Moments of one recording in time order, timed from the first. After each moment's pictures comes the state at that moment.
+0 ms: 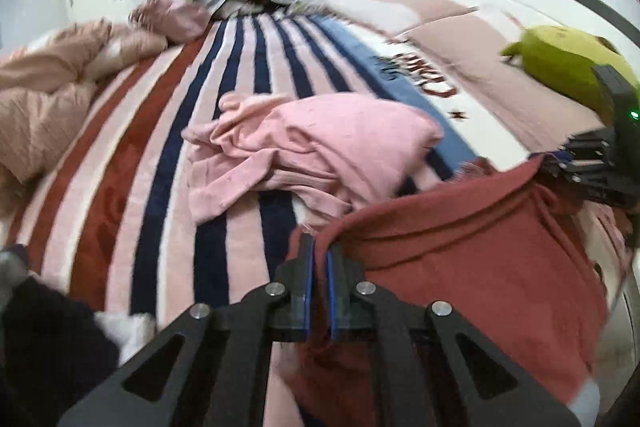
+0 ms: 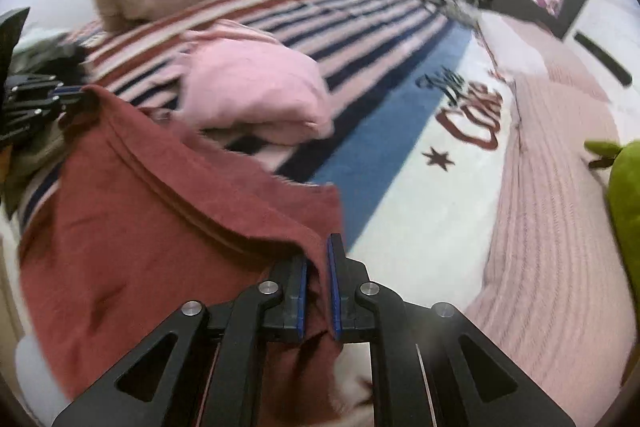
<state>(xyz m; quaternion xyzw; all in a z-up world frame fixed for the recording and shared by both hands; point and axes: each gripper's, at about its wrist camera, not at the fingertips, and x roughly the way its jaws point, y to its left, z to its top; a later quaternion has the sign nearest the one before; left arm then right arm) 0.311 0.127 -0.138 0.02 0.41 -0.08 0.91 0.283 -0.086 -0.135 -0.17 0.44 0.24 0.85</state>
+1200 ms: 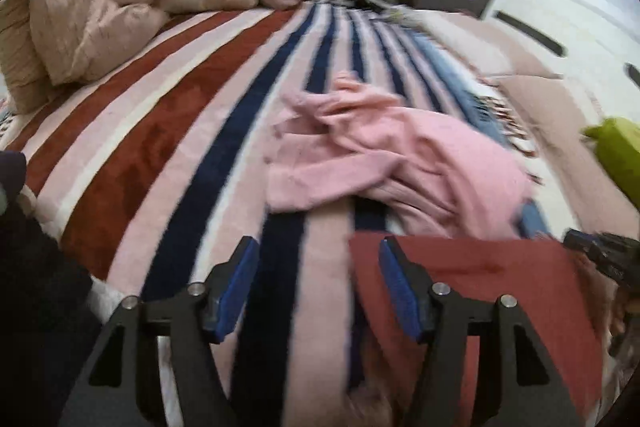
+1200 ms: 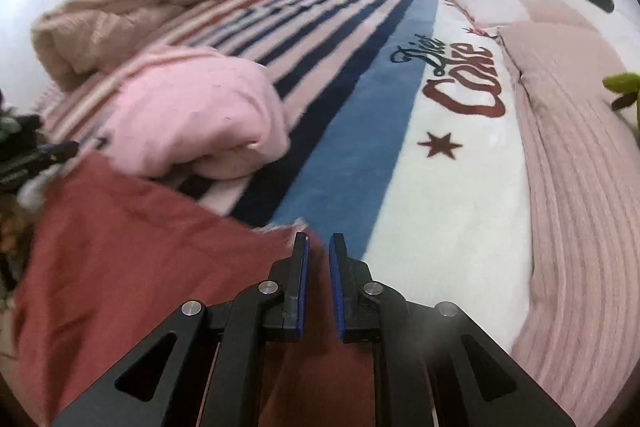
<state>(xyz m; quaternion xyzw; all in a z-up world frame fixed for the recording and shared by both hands) 0.318 0.187 -0.166 -0.10 0.40 0.01 0.91 0.317 -0.096 -0.163 -0.06 0.44 0.22 0.87</state>
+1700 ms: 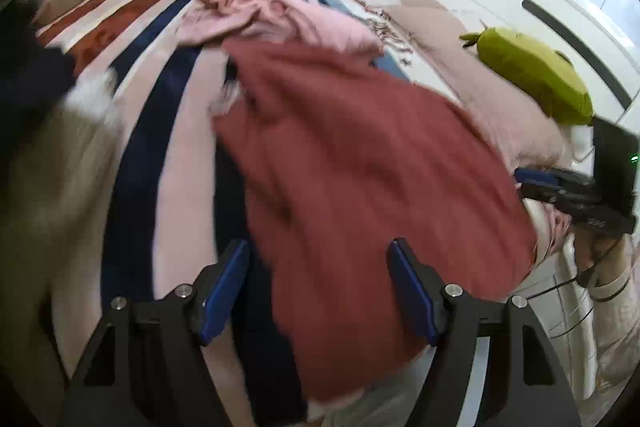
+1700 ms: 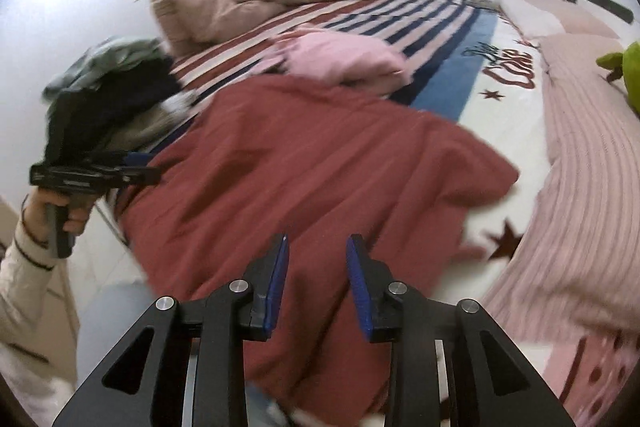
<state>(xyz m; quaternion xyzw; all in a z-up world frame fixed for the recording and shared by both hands) 0.150 0.134 -0.194 -0.12 0.45 -0.15 0.87 0.125 -0.116 -0.144 -0.07 0.41 0.34 0.84</state>
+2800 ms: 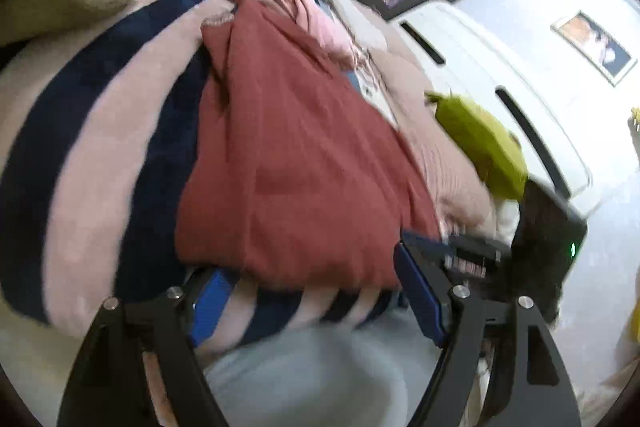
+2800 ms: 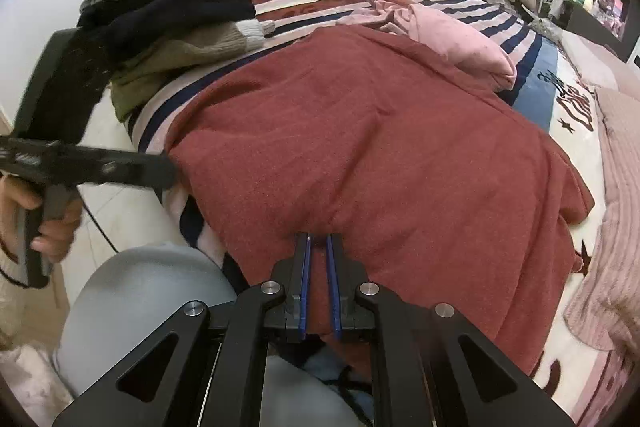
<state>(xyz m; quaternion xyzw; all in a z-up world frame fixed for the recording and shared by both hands) 0.096 0.124 -0.218 -0.35 0.38 -0.19 0.83 0.077 -0.021 -0.173 -0.18 0.42 0.38 0.81</state>
